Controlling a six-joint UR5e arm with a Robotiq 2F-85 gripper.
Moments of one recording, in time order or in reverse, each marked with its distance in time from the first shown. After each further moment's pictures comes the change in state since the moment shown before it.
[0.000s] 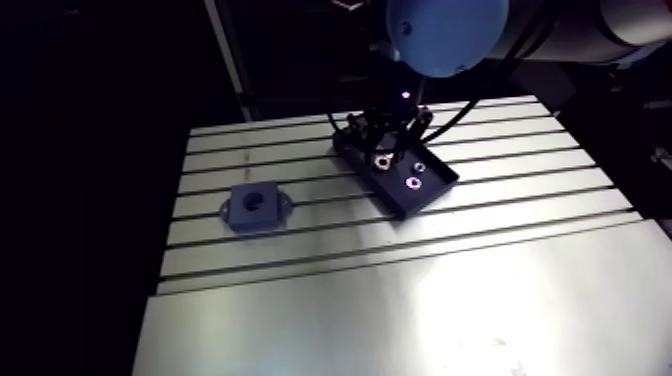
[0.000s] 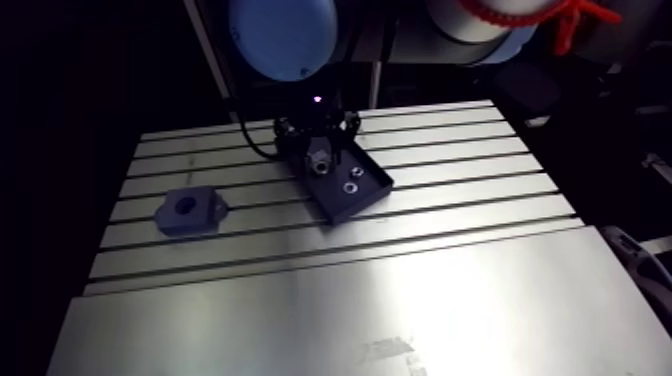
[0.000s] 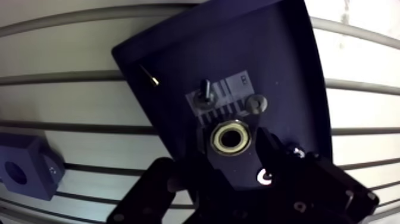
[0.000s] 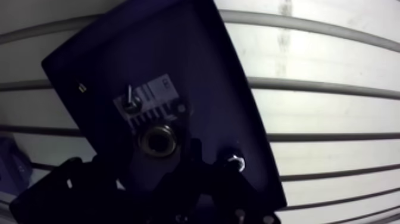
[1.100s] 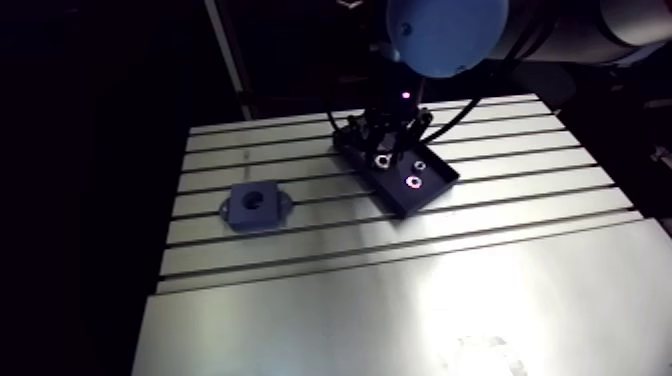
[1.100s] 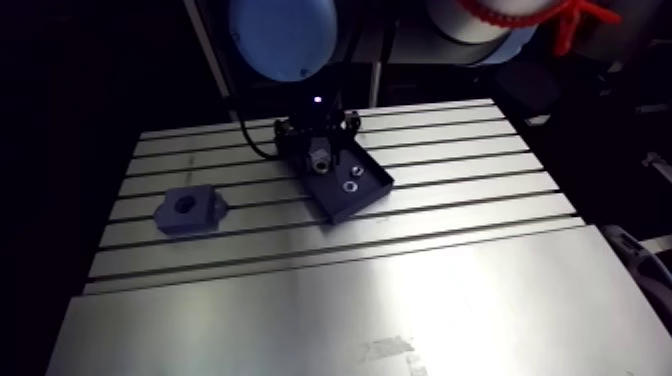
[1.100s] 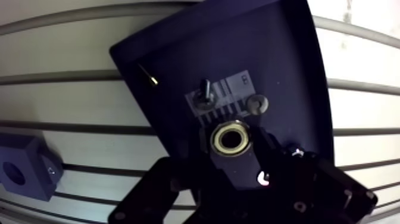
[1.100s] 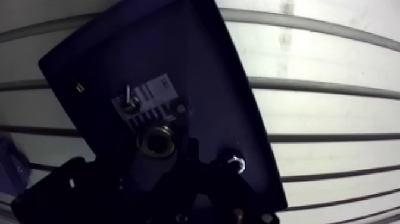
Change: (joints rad) arm 0.000 0.005 0.001 -0.001 -0.002 -0.002
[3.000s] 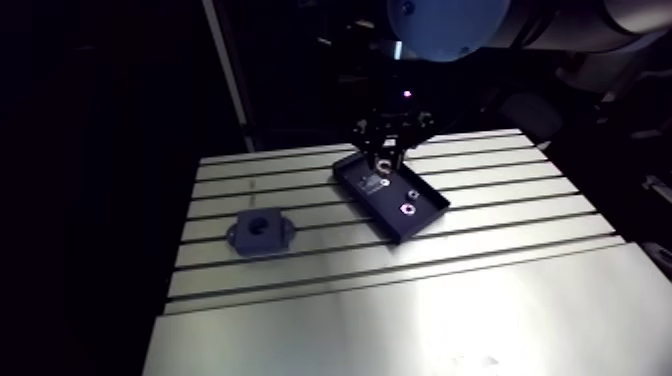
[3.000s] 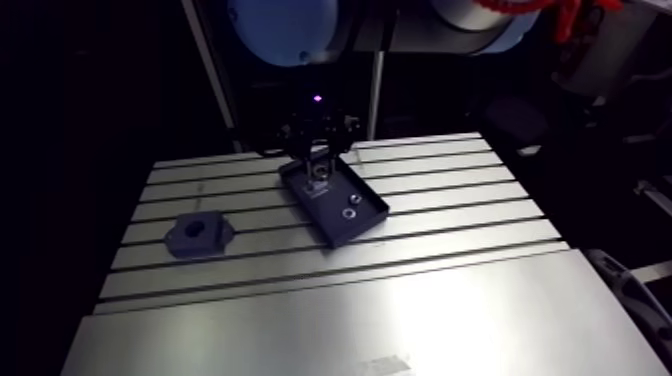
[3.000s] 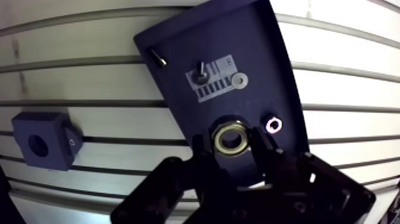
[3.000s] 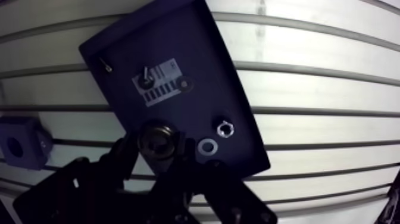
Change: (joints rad) arm 0.001 -0.116 -0.026 0.100 -0.002 0.001
